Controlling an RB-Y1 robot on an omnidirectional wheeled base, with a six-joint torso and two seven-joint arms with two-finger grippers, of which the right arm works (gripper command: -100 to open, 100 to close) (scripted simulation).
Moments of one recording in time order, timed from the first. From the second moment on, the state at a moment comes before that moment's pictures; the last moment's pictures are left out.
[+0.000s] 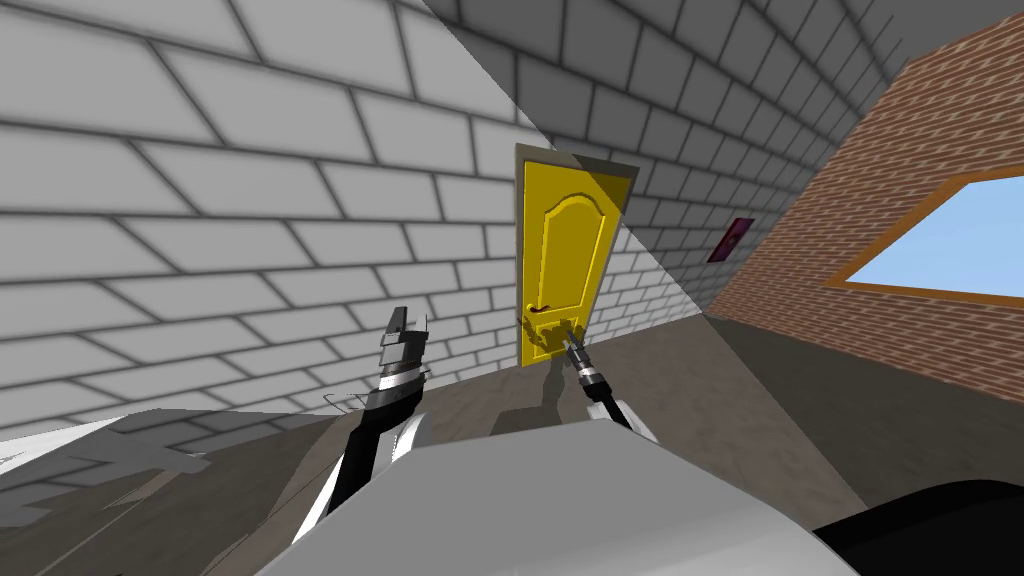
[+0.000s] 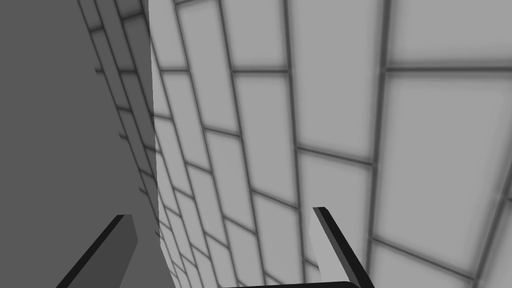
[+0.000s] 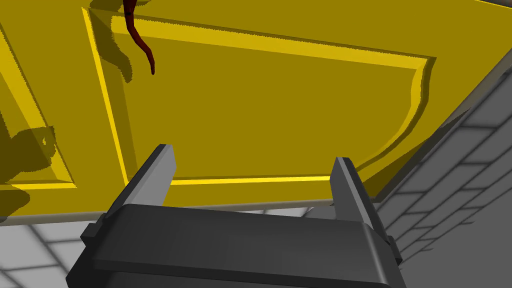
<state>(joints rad) 0.24 -0.22 -0.04 -1.45 0.09 -0.64 -0.19</state>
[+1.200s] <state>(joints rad) 0.13 -0.29 -0.05 -1.15 0.14 -0.70 -0.30</state>
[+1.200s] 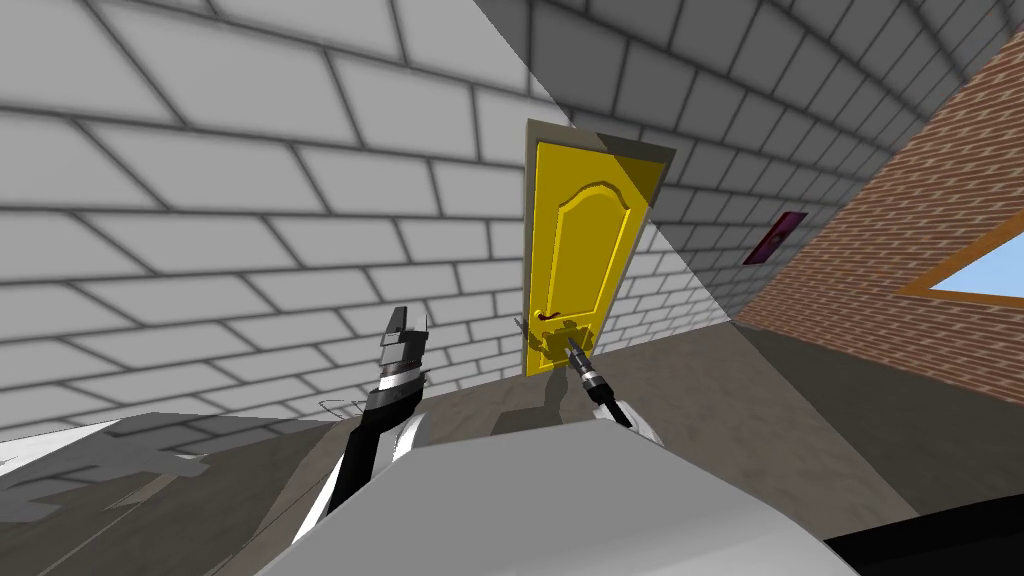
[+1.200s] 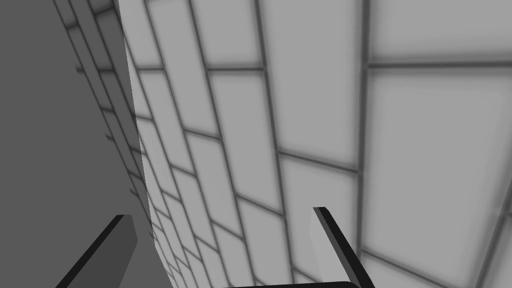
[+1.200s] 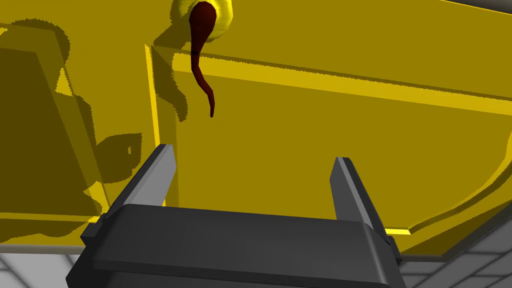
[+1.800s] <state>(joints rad) 0.09 -0.32 -0.05 -1.03 0.16 -0.73 -0.34</state>
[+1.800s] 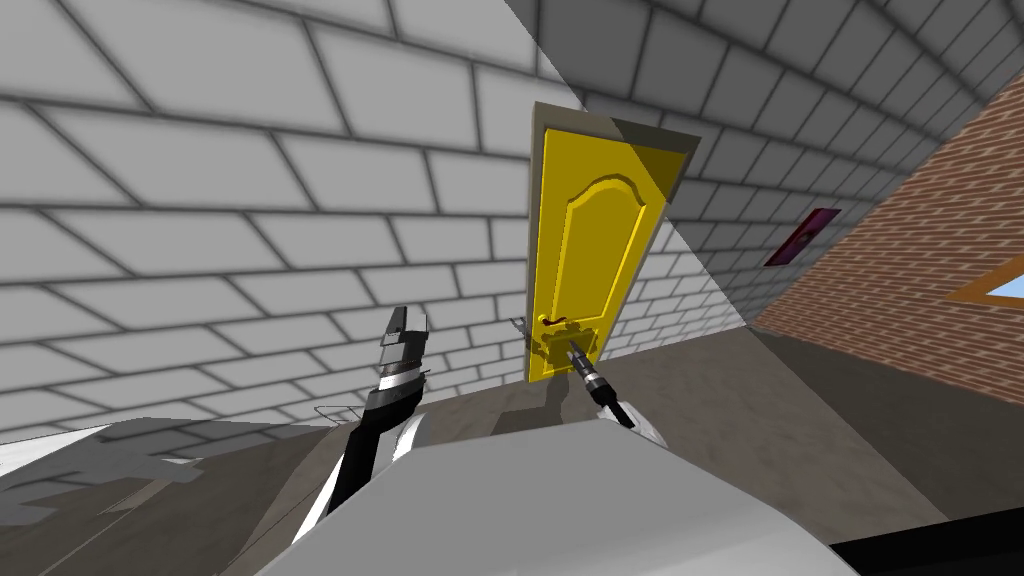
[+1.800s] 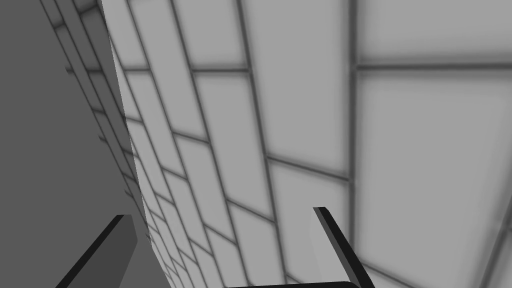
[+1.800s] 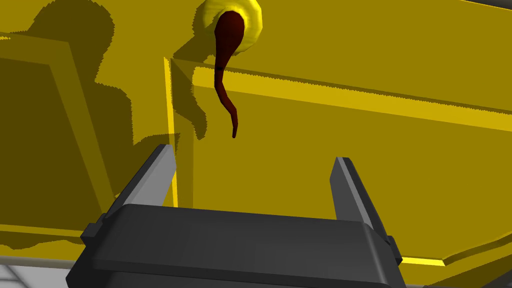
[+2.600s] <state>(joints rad) 0.05 -0.36 -0.06 -0.91 0.18 -0.75 -0.39</state>
